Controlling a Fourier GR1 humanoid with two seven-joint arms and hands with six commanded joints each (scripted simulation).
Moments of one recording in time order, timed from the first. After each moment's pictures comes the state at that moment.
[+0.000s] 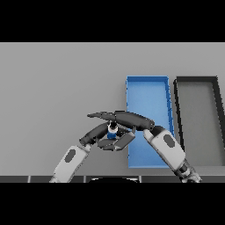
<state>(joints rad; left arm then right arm) -0.19 0.04 -0.49 -1.60 -0.01 -0.36 -0.08 -0.52 -0.22 0.41 -1.82 -0.28 0.59 0.37</state>
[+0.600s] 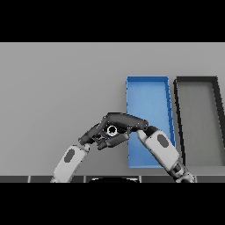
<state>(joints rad) -0.18 0.03 -0.46 -1.60 -0.02 -0.36 -0.07 -0.53 -0.14 0.42 -1.78 -0.25 0.61 0.31</state>
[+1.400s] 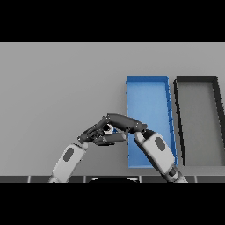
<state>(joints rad) -0.20 0.05 -0.44 -1.59 -0.10 -0.42 -0.02 -0.47 -0.04 0.39 -1.79 -0.24 0.58 0.38</state>
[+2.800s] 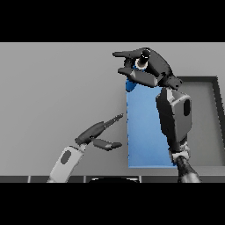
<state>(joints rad) -0.15 0.07 -0.44 -1.64 -0.09 -0.39 0.11 -0.97 -0.14 -0.10 -1.58 -0.48 0.33 0.50</state>
